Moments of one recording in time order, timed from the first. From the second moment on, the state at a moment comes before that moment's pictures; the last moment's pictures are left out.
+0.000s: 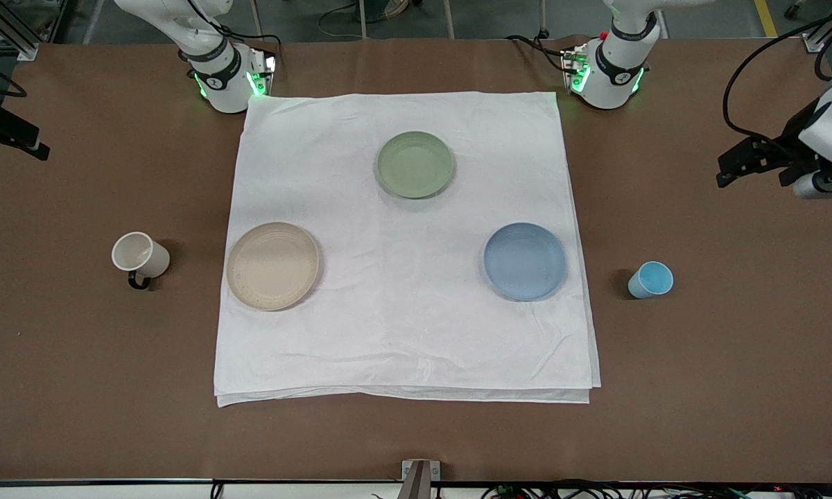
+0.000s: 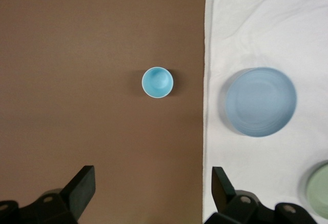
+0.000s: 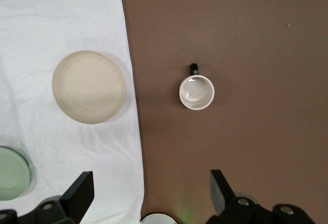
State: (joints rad) left arm 0.00 0.01 -0.05 -1.62 0.03 1.59 -0.05; right arm -0.03 -0.06 -0.08 -1.55 0.01 1.42 -0.07
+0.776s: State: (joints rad) left arm 0.08 0.35 -0.05 -1.85 0.05 2.04 -0.04; right arm -0.03 -0.07 -0.07 -1.56 -0.02 1.44 -0.13
